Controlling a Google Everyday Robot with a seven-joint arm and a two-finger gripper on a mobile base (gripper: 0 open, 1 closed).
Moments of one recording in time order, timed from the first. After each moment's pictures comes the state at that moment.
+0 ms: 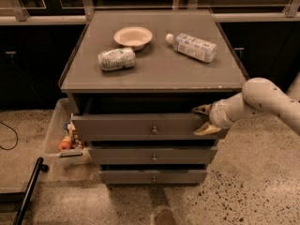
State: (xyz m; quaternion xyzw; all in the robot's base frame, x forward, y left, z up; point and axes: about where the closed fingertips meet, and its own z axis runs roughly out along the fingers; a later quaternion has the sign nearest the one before) arm 0.611 -0.217 0.629 -0.72 0.62 0.07 0.31
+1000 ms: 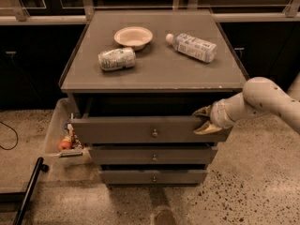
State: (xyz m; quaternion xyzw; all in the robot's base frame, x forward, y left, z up) arm 0.611 -0.217 0.633 -0.72 0.62 0.07 0.31
